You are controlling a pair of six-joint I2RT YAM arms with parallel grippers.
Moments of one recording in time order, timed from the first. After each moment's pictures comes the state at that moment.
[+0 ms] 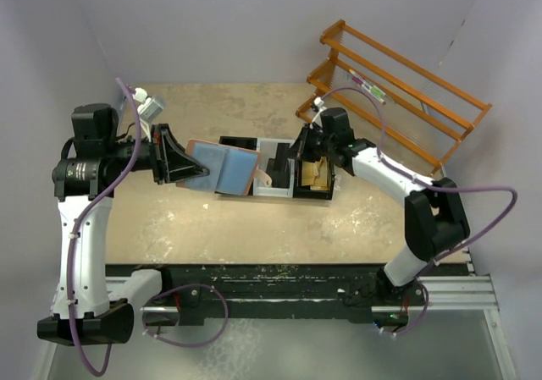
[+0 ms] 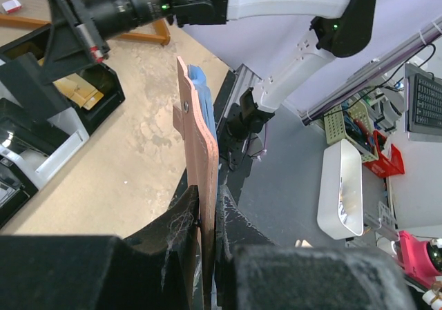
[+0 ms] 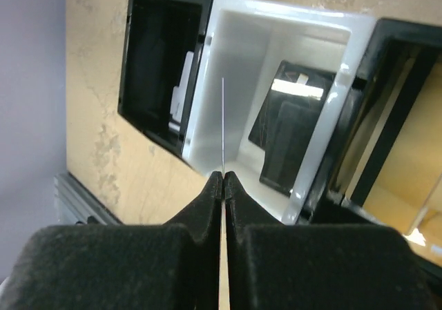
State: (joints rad) left arm 0.05 1.05 1.43 -0.98 1.36 0.01; right arm 0.44 1.59 1.11 -0.14 -0.35 0.64
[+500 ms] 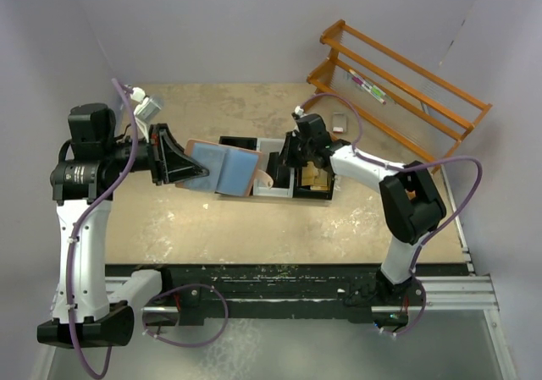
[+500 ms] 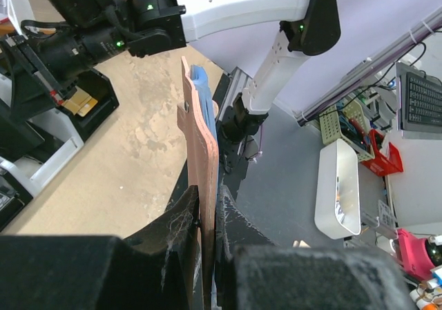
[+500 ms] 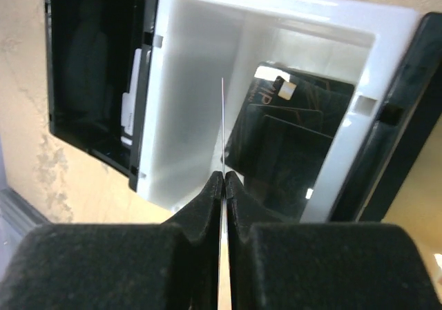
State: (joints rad) left arm 0.05 1.03 1.43 -0.96 1.38 -0.02; right arm 0.54 1.81 1.21 -0.14 -0.20 0.62
